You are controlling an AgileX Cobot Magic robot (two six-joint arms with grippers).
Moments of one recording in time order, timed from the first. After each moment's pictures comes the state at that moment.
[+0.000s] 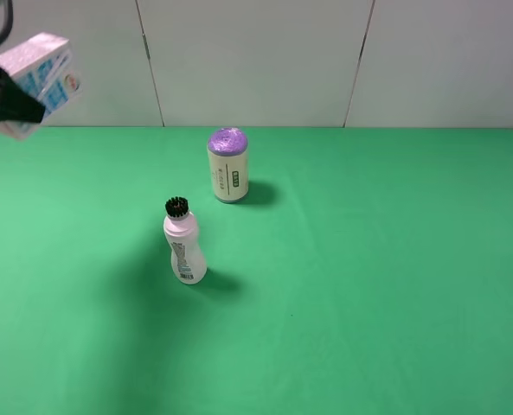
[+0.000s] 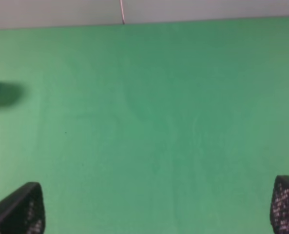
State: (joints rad) left arm -0.03 1.18 -0.82 -0.38 0.47 0.60; right arm 0.16 -0.01 -0.50 -0.05 1.02 0.08
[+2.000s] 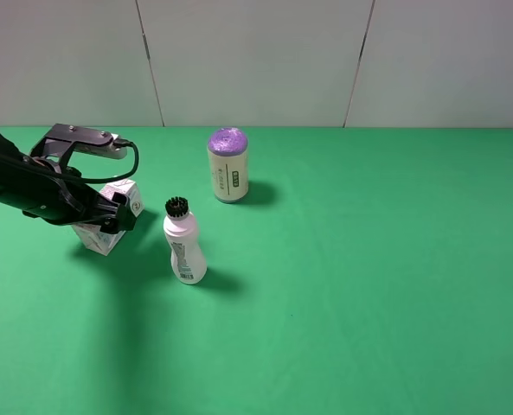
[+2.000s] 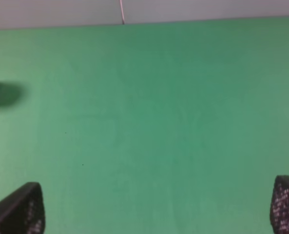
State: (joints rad) left arm -0.22 1.69 -0.64 -0.48 -0.01 0.51; right arm 0.16 -0.01 -0.50 -0.05 1.02 0.08
